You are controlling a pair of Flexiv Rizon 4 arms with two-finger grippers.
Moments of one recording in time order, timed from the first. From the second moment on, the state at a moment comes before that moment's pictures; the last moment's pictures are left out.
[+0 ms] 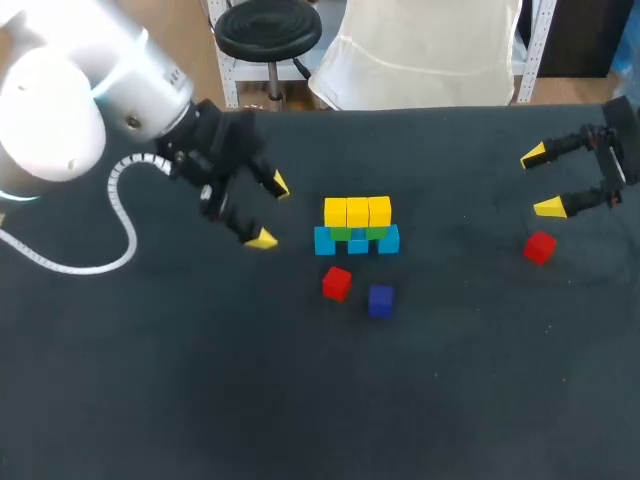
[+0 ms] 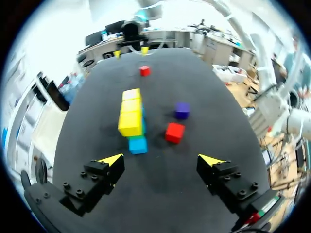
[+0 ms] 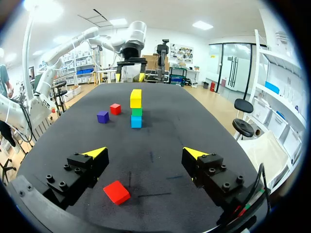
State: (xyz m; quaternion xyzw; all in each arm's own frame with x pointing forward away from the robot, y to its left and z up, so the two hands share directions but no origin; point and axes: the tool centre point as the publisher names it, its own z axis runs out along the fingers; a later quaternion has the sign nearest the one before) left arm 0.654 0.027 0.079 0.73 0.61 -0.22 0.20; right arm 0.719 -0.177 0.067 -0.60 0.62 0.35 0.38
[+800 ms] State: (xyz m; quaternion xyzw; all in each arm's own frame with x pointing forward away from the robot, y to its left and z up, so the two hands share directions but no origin) left arm 0.595 -0.025 0.053 0.84 0.49 -0.18 0.14; right arm 0.719 -0.177 0.067 -0.60 0.62 0.35 0.38
